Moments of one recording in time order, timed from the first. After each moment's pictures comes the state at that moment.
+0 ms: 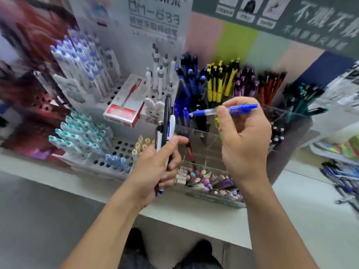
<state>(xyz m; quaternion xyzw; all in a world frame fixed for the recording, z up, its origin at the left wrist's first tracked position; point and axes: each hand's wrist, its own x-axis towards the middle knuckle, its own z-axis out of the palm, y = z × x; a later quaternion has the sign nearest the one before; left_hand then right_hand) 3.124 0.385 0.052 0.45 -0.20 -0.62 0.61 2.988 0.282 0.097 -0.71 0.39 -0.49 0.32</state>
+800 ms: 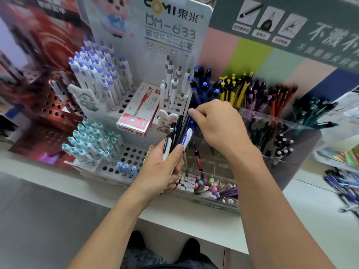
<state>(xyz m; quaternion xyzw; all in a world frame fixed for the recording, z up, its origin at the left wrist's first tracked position) 3.149 0.381 0.046 0.53 -0.26 -0.56 0.58 3.057 0.239 0.111 -0.88 0.44 -0.11 0.12</state>
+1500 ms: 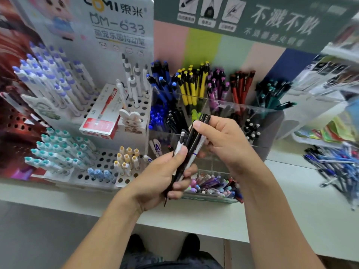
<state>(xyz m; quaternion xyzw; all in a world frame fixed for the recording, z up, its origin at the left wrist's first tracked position) 3.093 0.361 0.067 0.36 -0.24 -0.77 0.47 2.959 0.263 0.112 -0.60 0.44 -0.26 0.61</state>
